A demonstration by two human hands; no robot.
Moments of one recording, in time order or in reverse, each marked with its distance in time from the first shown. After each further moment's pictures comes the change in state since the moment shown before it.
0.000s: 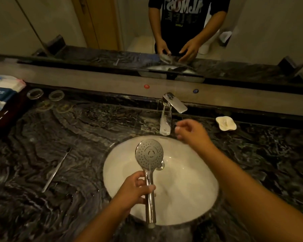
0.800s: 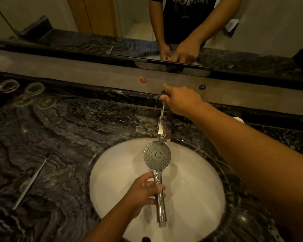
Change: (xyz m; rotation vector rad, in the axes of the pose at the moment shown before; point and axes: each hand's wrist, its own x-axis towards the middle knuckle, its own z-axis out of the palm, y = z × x) left_hand 0.099 -0.023 0.020 -0.112 -0.080 -0.097; right_hand 0.154 -0.047 0.012 -1.044 -0.077 -0.342
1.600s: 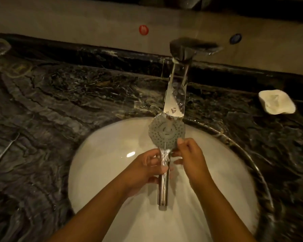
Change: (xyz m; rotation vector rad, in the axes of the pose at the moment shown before) left_hand 0.083 -0.011 -0.022 0.089 -0.114 0.059; right_hand -0.128 -0.008 0.228 1.339 0.026 0.550
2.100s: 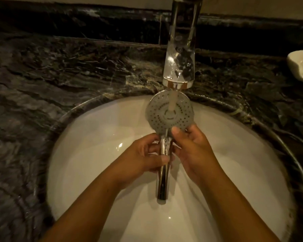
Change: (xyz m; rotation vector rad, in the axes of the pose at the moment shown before) left_hand 0.015 -0.015 -0.017 0.135 -0.042 0.099; right_hand 0.010 0.027 0.014 0.473 -0.175 -0.002
